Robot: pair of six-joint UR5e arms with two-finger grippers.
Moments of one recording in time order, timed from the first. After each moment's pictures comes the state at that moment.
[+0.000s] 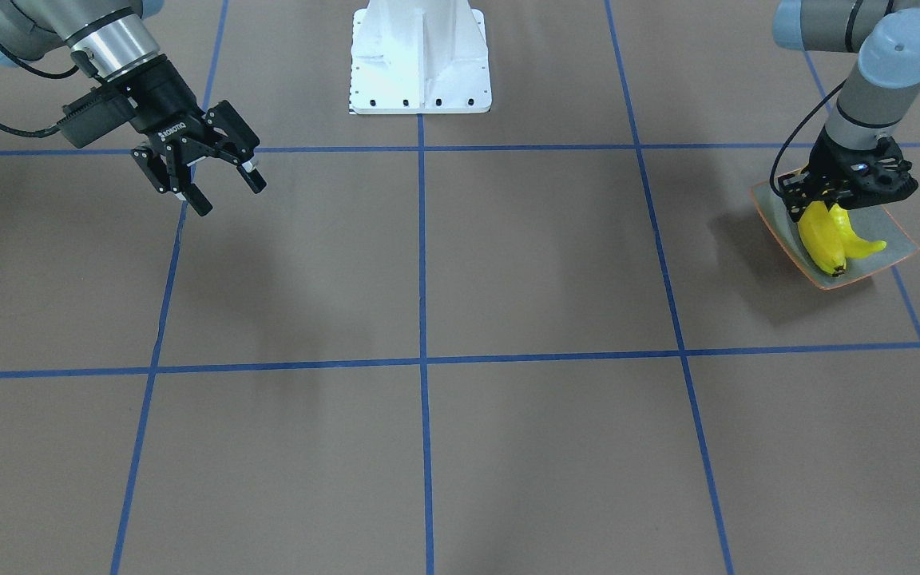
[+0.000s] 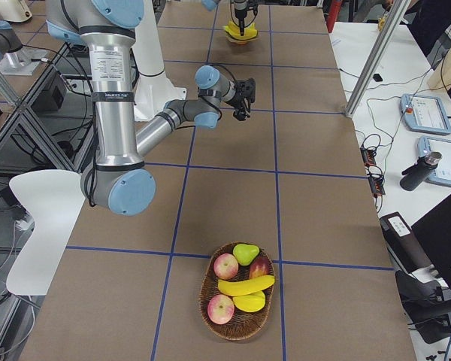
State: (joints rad) left arm -0.87 -1.40 -1.95 -1.84 -1.92 -0.90; right arm 0.61 -1.50 2.07 -0.81 1.63 1.41
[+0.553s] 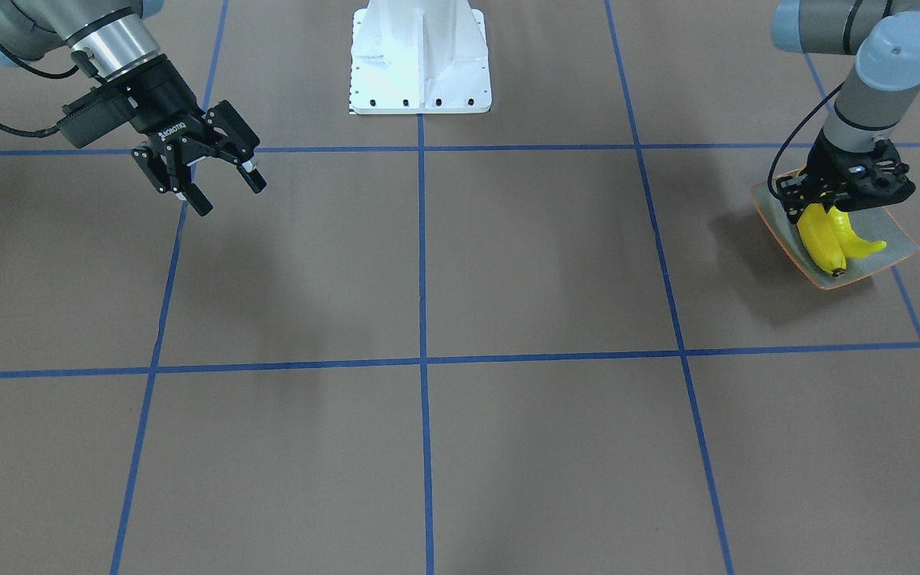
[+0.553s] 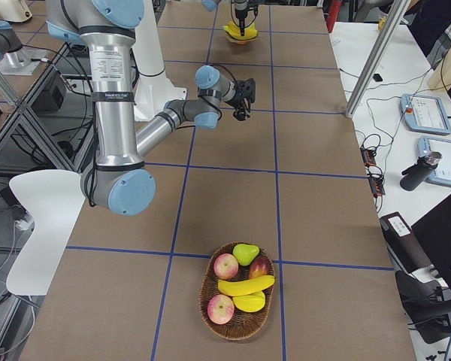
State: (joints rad) left arm -0.86 -1.41 -1.94 -1.84 -1.92 -0.89; right arm 0.61 -1.50 2.07 -0.81 1.63 1.41
